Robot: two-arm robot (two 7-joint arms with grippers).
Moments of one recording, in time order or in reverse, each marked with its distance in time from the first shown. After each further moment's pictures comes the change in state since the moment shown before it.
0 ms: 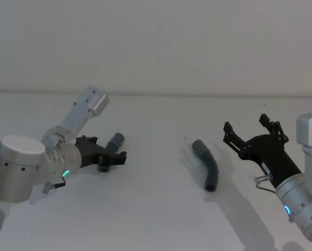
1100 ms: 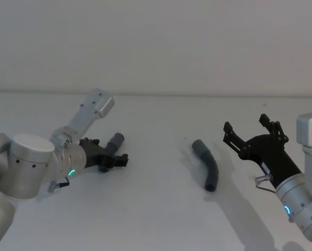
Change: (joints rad) left arm -0.035 -0.036 0.017 0.073 0.044 0.007 -0.013; right arm 0.000 0.000 0.000 0.000 0.000 0.000 0.000
